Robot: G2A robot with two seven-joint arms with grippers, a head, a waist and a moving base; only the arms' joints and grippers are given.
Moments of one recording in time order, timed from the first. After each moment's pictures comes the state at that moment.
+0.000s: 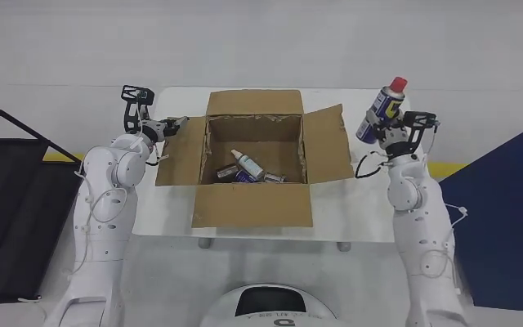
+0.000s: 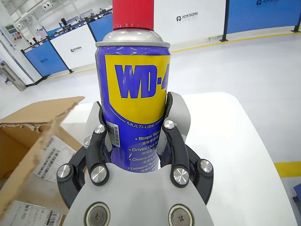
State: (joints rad) left arm 1.18 -1.26 -1.54 -1.48 1.21 -0.20 -0.61; right arm -1.31 -1.32 1.67 -1.32 -1.13 -0.27 -0.04
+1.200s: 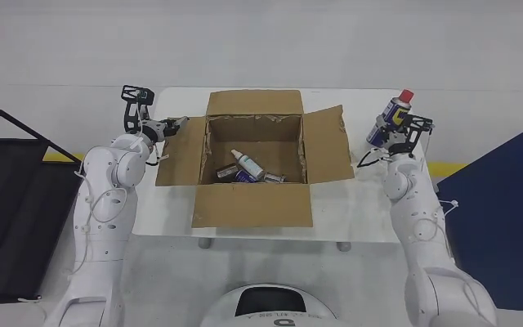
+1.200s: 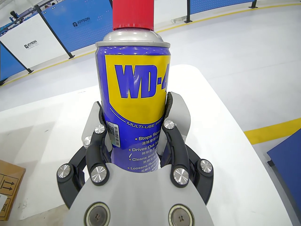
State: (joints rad) left arm 1.18 -1.26 -1.54 -1.48 1.21 -0.20 -0.61; right arm -1.04 -1.30 1.62 -0.75 -1.19 -0.20 -0.28
